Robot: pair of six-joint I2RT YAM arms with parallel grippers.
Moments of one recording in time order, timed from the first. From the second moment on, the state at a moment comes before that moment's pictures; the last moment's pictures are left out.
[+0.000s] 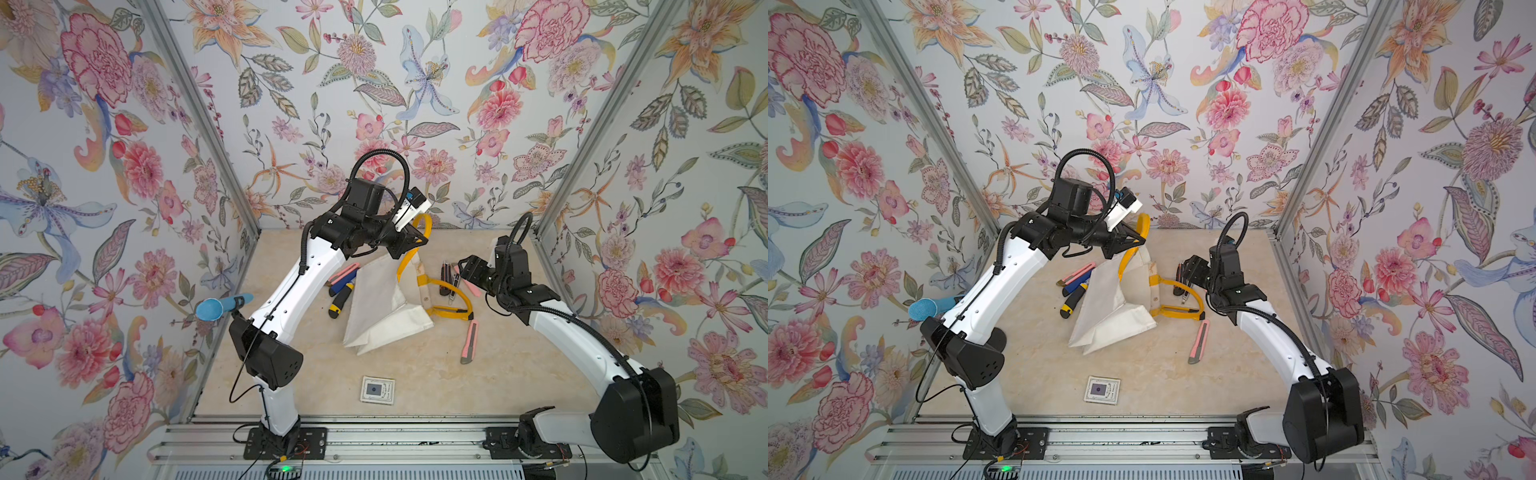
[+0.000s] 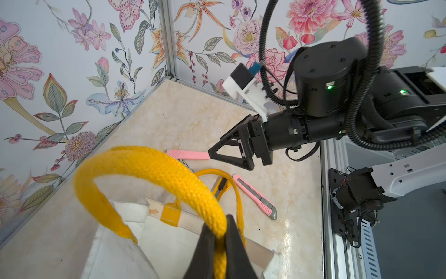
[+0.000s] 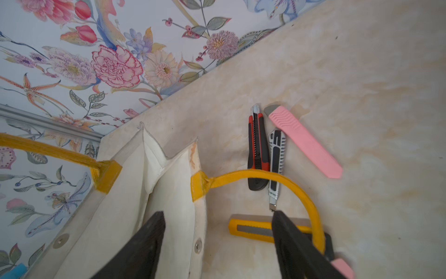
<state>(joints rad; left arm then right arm) -0.55 1.84 2.11 -0.86 0.65 0.26 0.33 1.39 1.03 -0.23 -0.08 0.67</state>
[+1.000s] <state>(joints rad) -0.52 1.84 2.17 -0.85 0.63 0.26 0.44 1.59 0.91 0.00 -0.33 0.88</state>
